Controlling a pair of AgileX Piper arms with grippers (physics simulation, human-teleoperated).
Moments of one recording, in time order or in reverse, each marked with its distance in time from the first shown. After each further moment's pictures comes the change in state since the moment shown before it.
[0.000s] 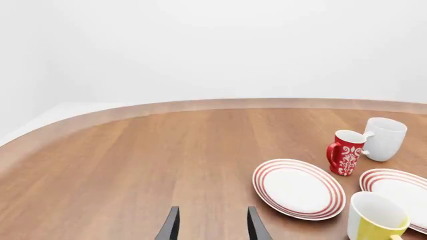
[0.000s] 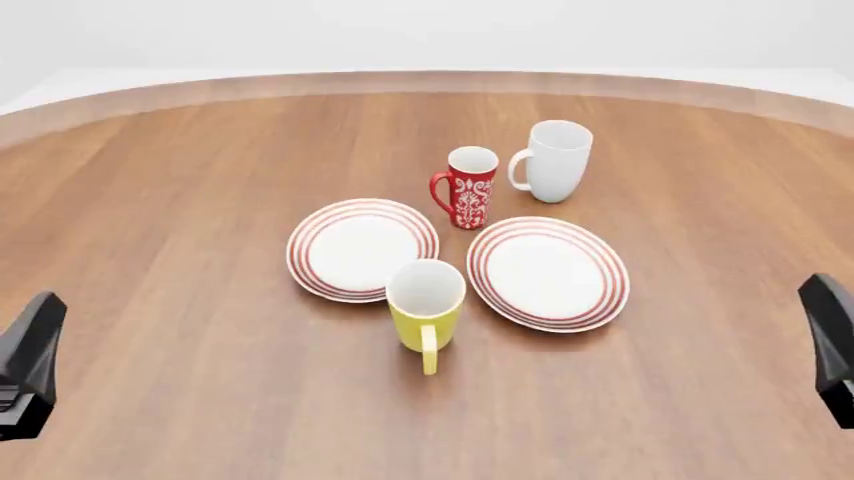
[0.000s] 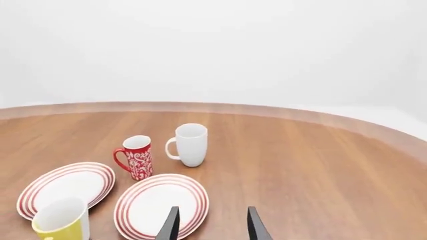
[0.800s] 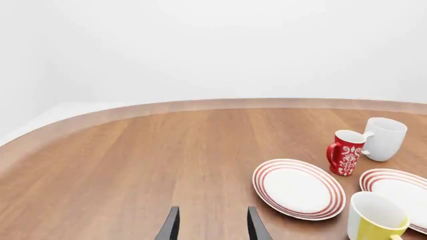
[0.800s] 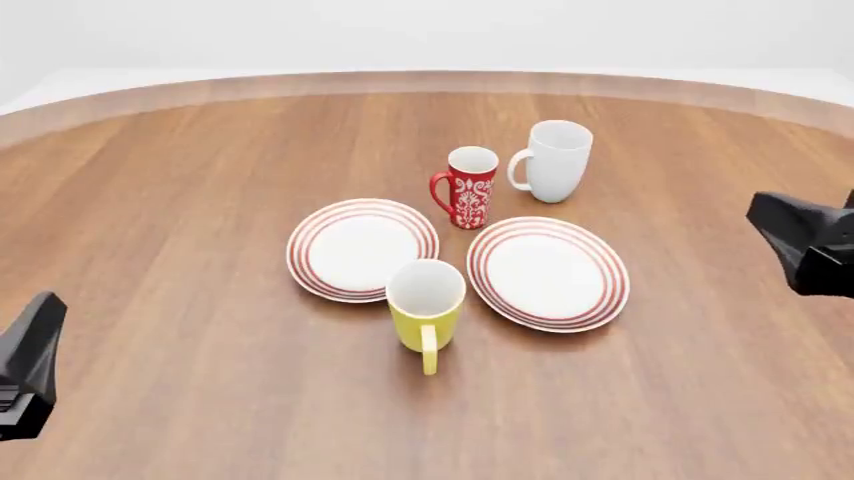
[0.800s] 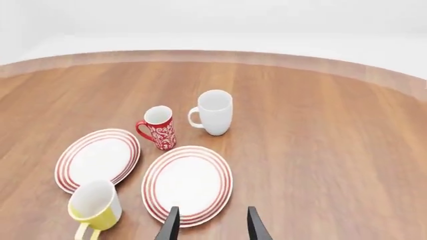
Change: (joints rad) left arm 0.000 0.000 0.000 0.000 0.000; right arm 0.106 0.475 -0.375 0.219 0.055
